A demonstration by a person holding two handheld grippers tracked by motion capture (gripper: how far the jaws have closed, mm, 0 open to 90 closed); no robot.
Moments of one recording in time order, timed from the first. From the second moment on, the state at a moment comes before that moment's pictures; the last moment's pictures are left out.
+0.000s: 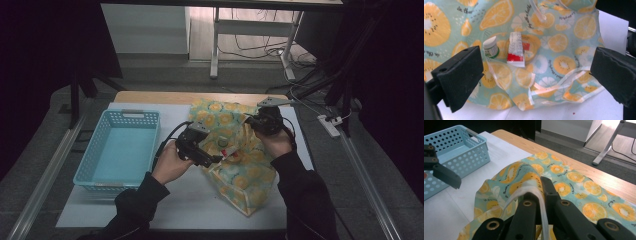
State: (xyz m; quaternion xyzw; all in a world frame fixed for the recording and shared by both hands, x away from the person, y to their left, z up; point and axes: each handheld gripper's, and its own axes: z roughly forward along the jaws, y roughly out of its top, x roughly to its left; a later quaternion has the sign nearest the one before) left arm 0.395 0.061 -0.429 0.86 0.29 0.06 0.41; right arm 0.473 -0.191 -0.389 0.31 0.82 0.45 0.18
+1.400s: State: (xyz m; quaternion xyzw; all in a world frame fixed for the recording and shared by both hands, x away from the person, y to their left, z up) left arm 0.368 0.012 -0.537 0.90 0.29 0.08 0.32; right arm 0.468 -0.193 -0.399 0.31 0.82 0.45 0.17
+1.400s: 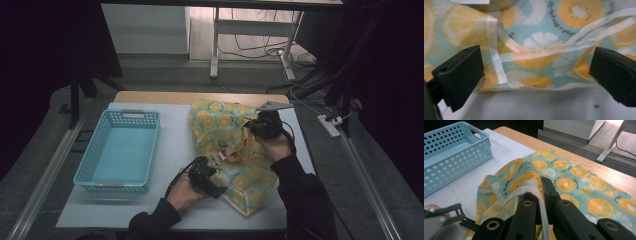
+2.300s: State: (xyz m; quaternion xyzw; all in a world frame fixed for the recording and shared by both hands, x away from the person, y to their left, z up) left arm 0.378 0.032 -0.513 0.89 0.30 0.05 0.35; right arm 0.468 -0.200 -0.405 0.32 0.82 0.45 0.16
